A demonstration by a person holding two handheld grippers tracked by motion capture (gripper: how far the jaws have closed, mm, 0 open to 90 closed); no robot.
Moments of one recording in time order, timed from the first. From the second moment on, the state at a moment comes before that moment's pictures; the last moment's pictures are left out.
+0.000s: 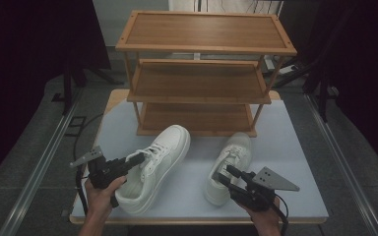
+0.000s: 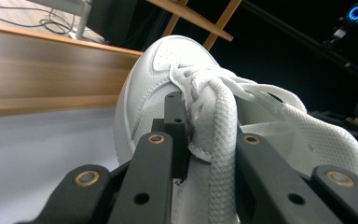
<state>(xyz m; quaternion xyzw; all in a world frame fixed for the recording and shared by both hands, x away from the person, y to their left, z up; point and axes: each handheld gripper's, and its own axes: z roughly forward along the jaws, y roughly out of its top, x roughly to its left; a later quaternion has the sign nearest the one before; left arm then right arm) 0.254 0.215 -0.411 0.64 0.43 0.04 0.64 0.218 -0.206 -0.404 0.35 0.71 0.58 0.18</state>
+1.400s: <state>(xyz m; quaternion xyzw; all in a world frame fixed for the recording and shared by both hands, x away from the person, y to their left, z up) 0.297 0.185 -0.340 0.59 0.40 0.05 0.70 0.217 -0.203 -0.404 0.34 0.71 0.58 0.18</state>
